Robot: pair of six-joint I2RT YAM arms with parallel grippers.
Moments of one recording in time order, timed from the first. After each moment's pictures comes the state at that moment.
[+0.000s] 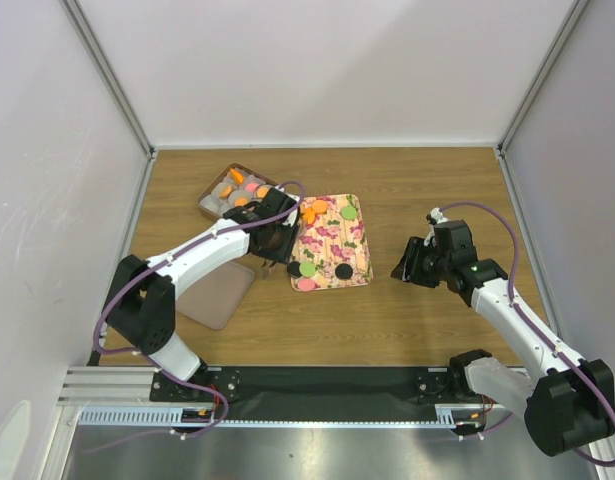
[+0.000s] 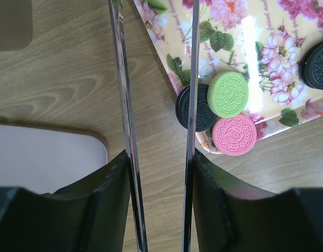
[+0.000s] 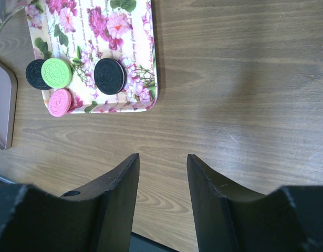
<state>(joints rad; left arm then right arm) -0.61 1.60 1.19 -0.69 -0.13 -0.25 0.29 1.03 0.69 -0.50 -0.23 0.49</state>
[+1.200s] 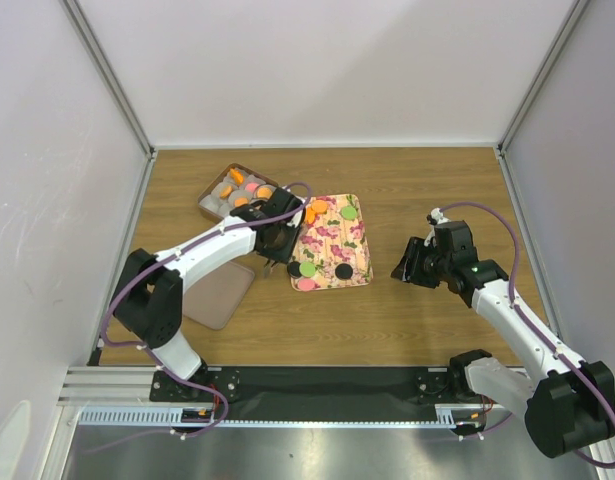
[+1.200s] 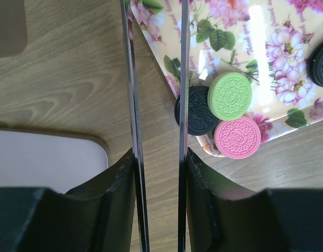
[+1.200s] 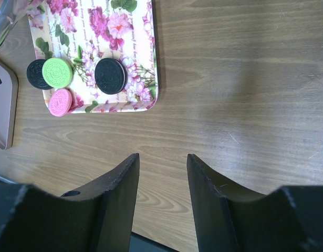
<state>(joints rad) -0.63 1.65 1.22 -0.71 -0.14 -0.23 0.29 1.02 0.69 -0.50 -0.23 0.49</state>
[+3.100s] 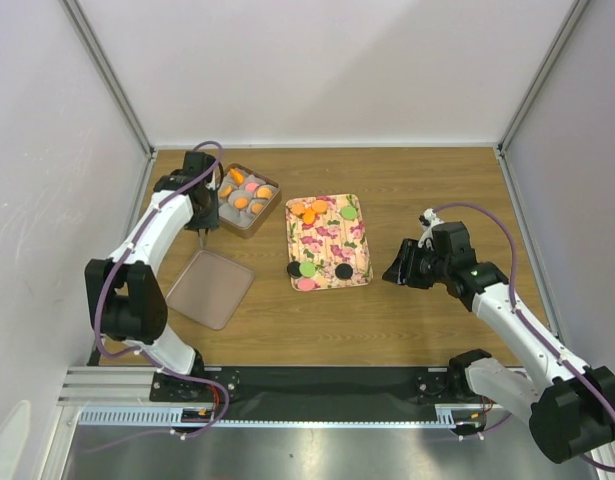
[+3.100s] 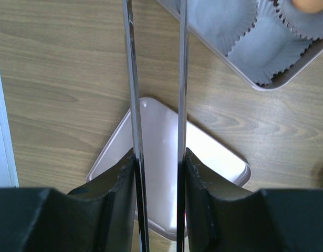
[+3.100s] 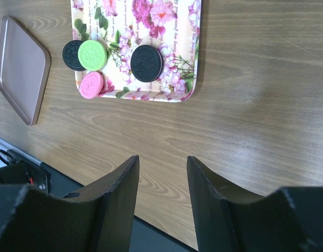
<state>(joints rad) -0.12 1.61 1.35 -0.85 -0.26 -0.17 0.33 0.99 0.69 -0.48 -0.32 0.49</state>
